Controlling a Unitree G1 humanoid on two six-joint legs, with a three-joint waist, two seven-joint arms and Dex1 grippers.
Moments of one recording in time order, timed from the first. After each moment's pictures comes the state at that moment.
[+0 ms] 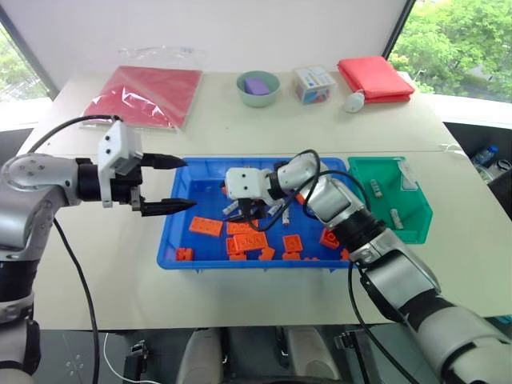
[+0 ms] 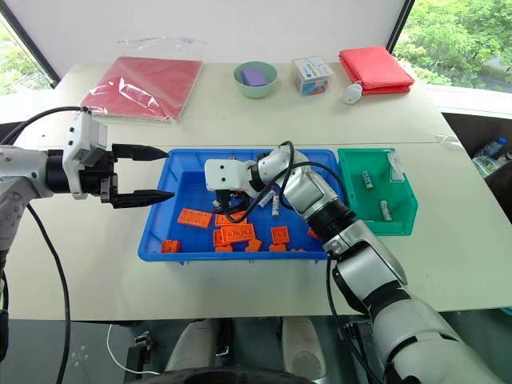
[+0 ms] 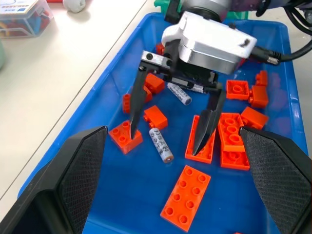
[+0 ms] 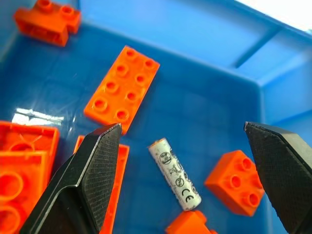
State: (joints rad) left arm -0.49 0.96 0.09 -0.14 -0.55 0.51 -1.24; right arm -0.95 -0.27 0.51 0.43 -0.16 0.08 1.11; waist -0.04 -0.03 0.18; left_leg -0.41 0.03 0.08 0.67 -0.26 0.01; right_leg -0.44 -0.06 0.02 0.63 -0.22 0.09
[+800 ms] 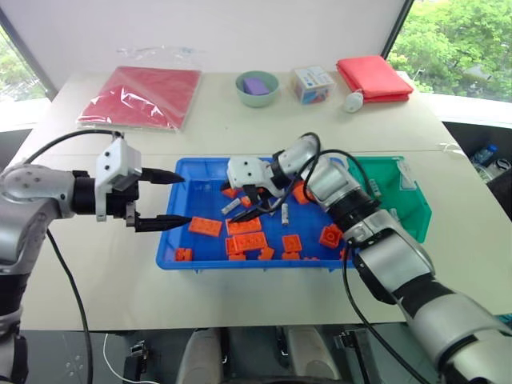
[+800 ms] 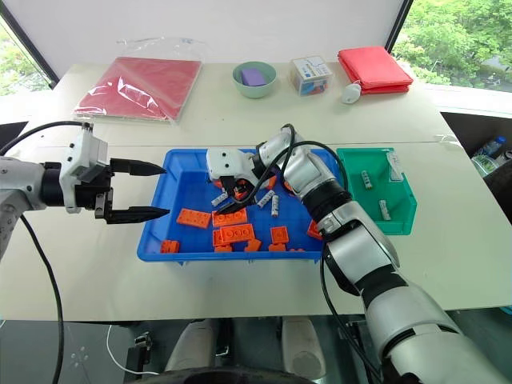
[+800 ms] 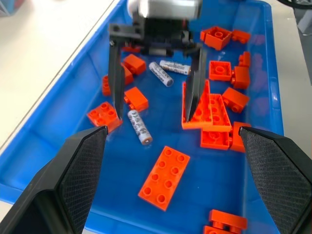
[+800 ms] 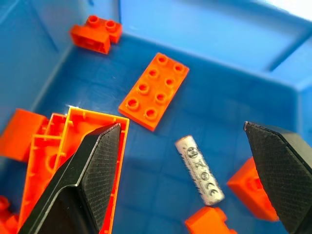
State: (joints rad) left arm -0.38 1.00 0.12 -0.20 -0.56 0.52 -1.27; right arm -1.12 -0.23 0.45 0.70 -0.10 -0.02 1.35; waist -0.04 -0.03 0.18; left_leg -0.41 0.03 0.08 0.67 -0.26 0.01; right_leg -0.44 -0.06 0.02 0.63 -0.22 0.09
